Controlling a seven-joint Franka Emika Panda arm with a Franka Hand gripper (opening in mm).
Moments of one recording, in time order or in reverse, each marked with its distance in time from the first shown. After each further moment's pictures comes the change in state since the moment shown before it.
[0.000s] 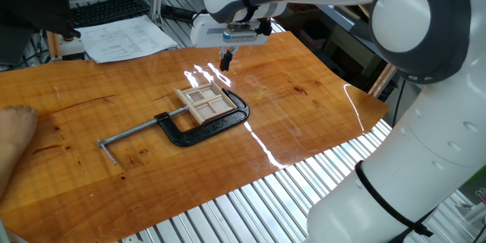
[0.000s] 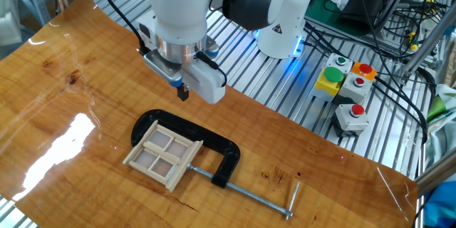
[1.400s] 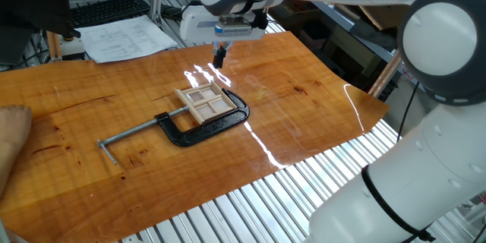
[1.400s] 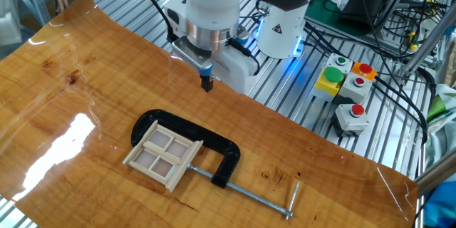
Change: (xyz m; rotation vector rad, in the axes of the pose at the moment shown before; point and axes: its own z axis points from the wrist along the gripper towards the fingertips) arm 0.033 0.037 -0.040 0.002 0.013 -0.005
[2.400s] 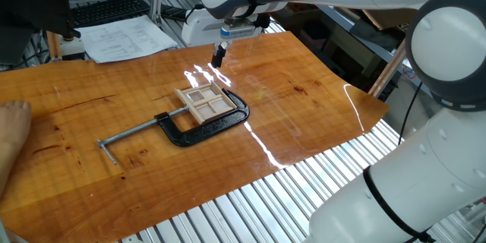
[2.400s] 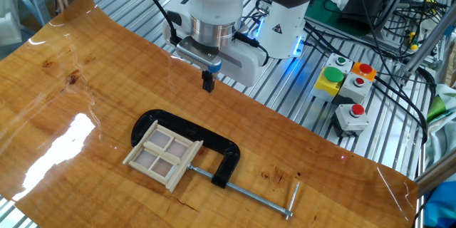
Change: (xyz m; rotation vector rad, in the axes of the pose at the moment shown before) arm 0.002 0.004 -0.003 -0.023 -0.049 -0.185
